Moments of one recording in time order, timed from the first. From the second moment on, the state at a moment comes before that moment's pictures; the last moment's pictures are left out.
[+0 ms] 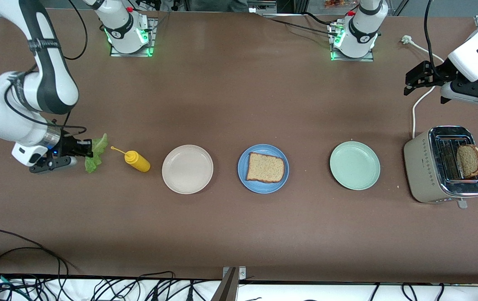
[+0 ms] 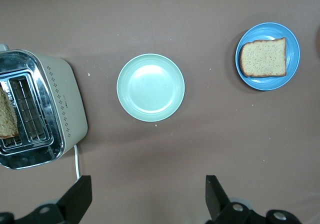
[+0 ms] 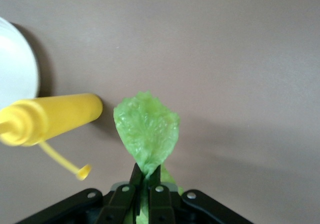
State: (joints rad) left arm -0.01 -0.04 -0.08 -1.63 -0.05 1.55 0.12; right arm 0.01 0.27 -0.03 -1.95 0.14 2.21 -0.33
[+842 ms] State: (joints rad) left arm -0.01 -0.04 -0.07 -1.63 -0.05 1.55 0.12; right arm 0.02 0.11 0.04 -1.84 0.14 1.89 -0.17
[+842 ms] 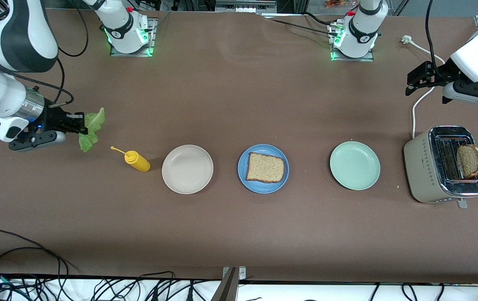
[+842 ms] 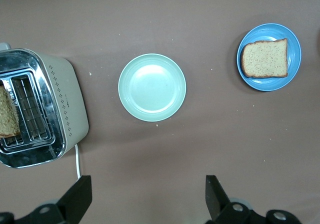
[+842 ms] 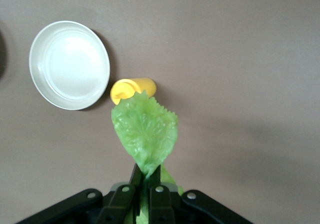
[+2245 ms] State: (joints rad) left arm -0.01 -0.04 -0.07 -1.63 -0.05 1.55 0.12; right arm 0.60 0.46 -0.02 -1.43 0.14 1.89 0.68
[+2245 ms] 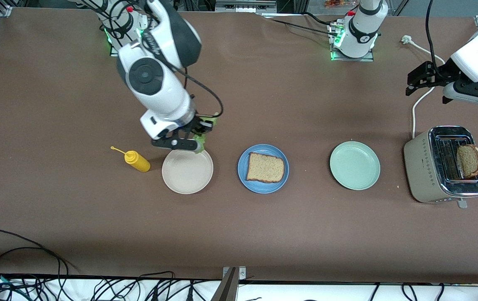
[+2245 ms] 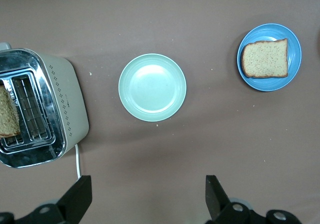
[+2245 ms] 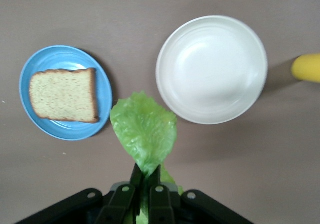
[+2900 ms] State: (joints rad) left arm -0.01 -0.04 -0.07 -1.63 -0.05 1.55 0.12; right arm 0.79 0.74 -0.04 -1.15 0.14 2.05 1.13
